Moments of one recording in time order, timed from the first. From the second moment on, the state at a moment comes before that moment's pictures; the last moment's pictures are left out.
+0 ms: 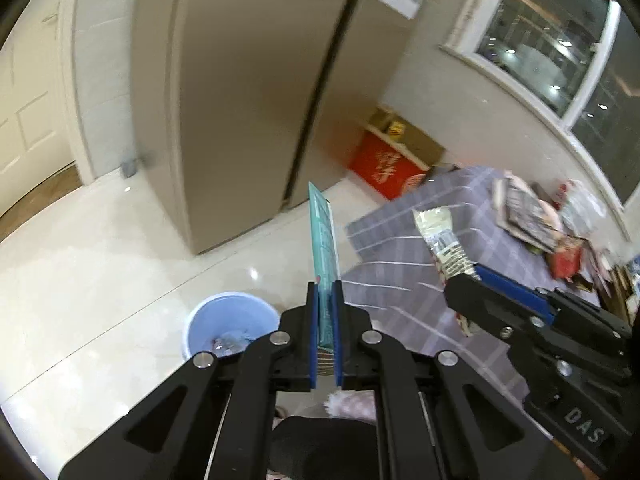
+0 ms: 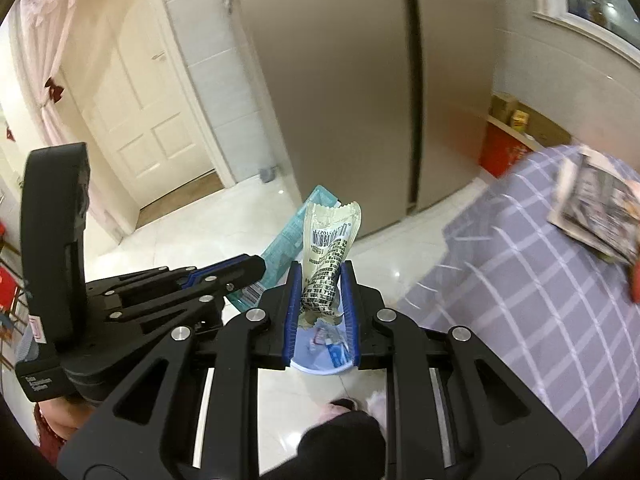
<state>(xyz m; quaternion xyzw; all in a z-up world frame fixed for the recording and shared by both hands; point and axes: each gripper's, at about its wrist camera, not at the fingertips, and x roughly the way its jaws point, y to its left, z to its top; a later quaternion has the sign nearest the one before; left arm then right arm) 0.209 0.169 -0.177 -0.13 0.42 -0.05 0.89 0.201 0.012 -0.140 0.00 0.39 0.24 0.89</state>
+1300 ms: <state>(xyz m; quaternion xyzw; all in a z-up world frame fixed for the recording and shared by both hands) 0.240 0.228 -0.208 -0.15 0.46 0.05 0.88 0.235 0.068 -0.168 -0.01 0.41 0.25 0.88</state>
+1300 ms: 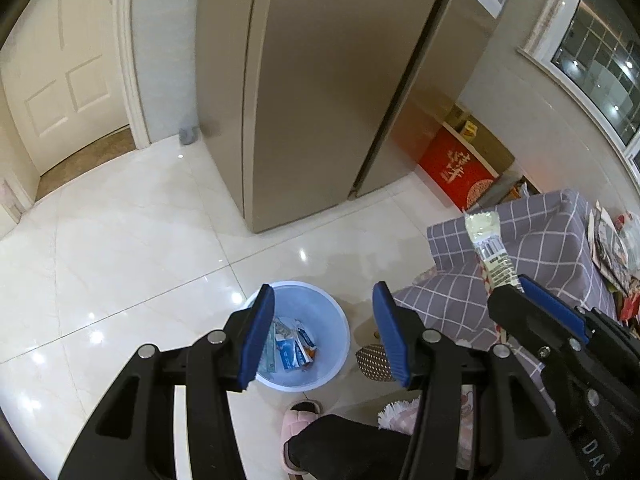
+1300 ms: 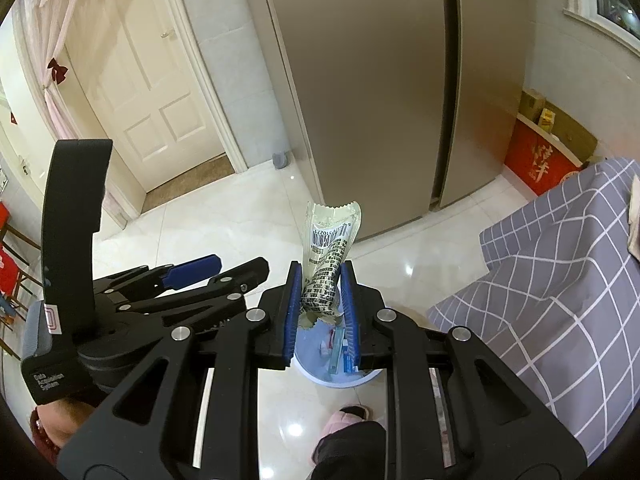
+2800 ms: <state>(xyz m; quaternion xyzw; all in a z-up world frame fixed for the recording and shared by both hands) 0.219 0.070 -0.142 -0.05 0.41 -0.03 0.91 0.179 -0.097 -0.131 0.08 0.34 0.12 0.93</state>
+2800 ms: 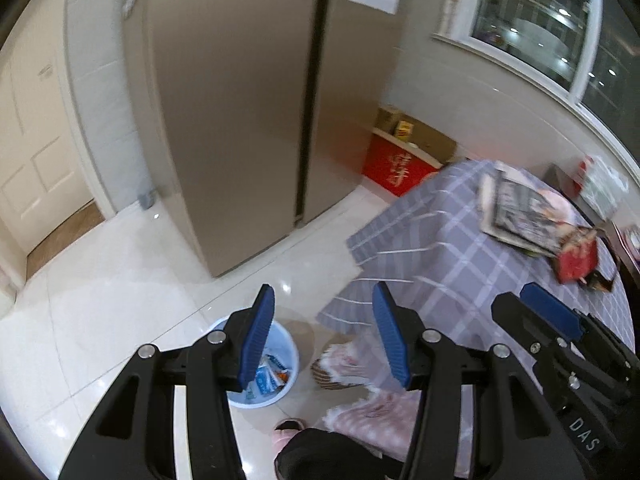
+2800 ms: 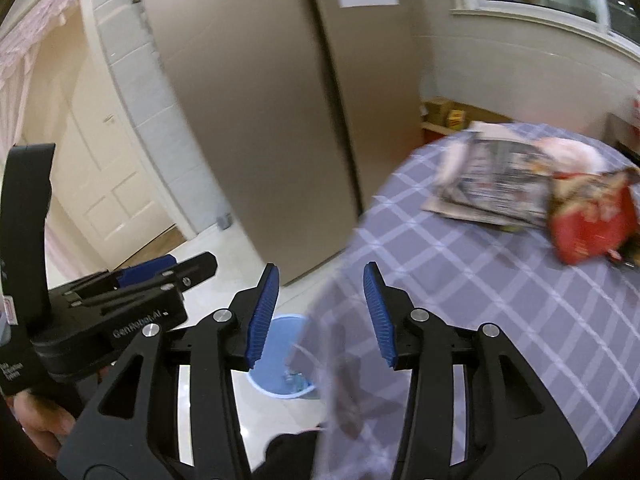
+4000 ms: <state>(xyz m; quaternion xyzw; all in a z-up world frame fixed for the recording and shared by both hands) 0.240 -0.180 -0.139 0.05 0.40 -0.22 0.89 0.125 -0.335 -0.132 0.16 0.31 -0.14 0.93</state>
